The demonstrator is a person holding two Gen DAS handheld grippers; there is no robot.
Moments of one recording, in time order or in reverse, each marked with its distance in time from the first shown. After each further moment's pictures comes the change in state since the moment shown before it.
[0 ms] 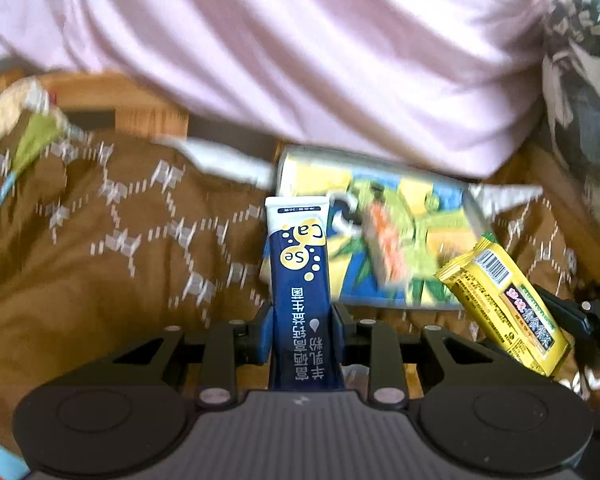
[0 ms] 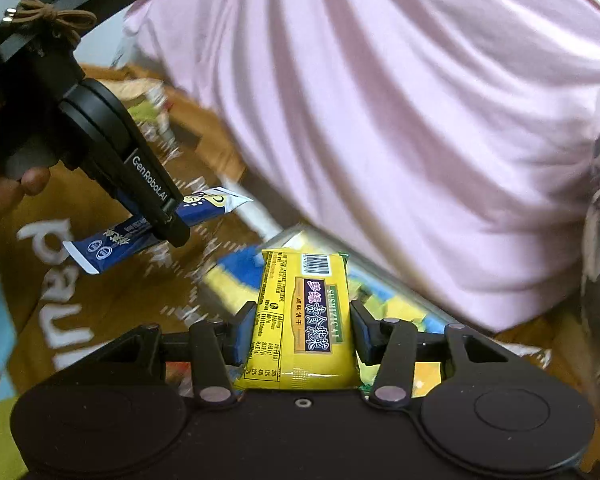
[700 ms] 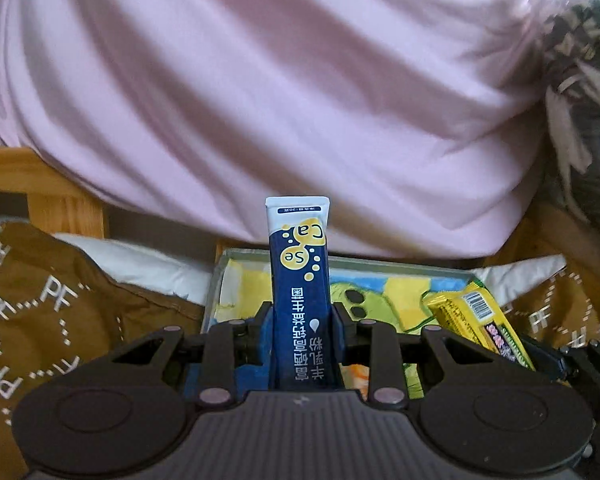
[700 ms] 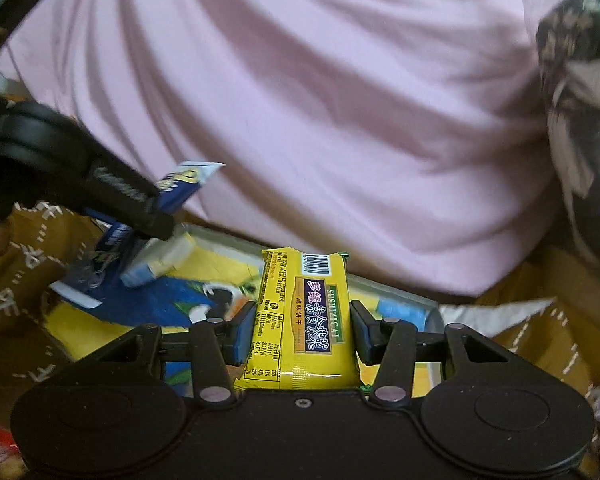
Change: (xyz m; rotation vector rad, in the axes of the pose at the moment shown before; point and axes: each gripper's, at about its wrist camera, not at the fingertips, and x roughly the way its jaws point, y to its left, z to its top) left arm 0.125 -0.044 0.049 0.042 -0.239 -0.024; right arm 0.149 -0.060 -0.046 0.247 0.052 -0.178
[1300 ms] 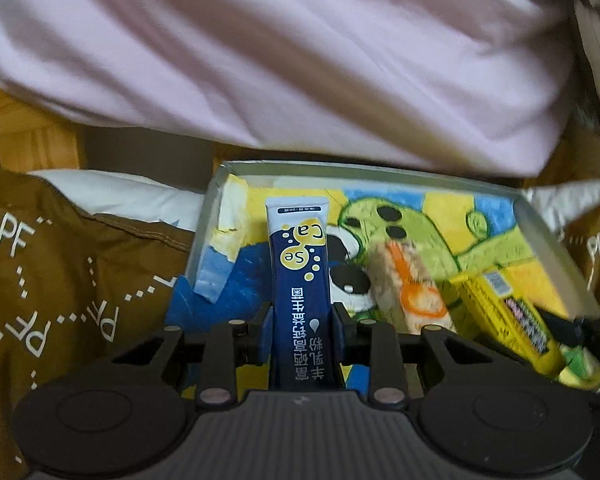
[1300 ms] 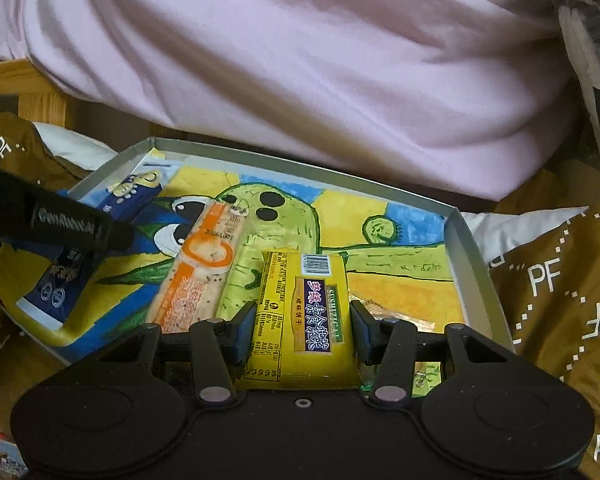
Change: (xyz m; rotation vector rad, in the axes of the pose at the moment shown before) left arm 0.061 0.000 -0.037 0.075 0.175 0.050; right arm 0.052 0.001 -0.029 0.048 0.200 -0.011
